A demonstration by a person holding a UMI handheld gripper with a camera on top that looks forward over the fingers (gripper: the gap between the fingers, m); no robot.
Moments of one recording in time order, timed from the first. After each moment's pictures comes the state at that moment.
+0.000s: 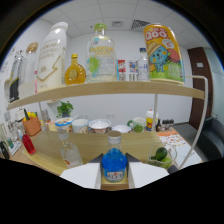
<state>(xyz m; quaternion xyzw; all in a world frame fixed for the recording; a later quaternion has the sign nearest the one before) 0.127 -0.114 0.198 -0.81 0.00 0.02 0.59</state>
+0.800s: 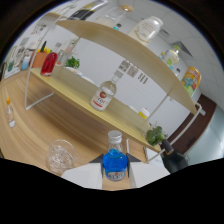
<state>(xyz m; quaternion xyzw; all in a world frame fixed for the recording) 0.122 -0.218 0.128 -0.82 -0.18 -0.23 0.50</state>
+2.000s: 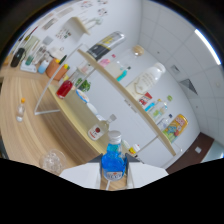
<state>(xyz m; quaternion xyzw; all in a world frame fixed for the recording) 0.095 -0.227 0.226 -0.70 -0.32 -0.25 0.59</state>
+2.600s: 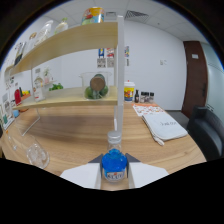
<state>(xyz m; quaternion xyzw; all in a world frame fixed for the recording) 0.259 -0.222 0.065 -0.85 0.01 -0.01 0.53</state>
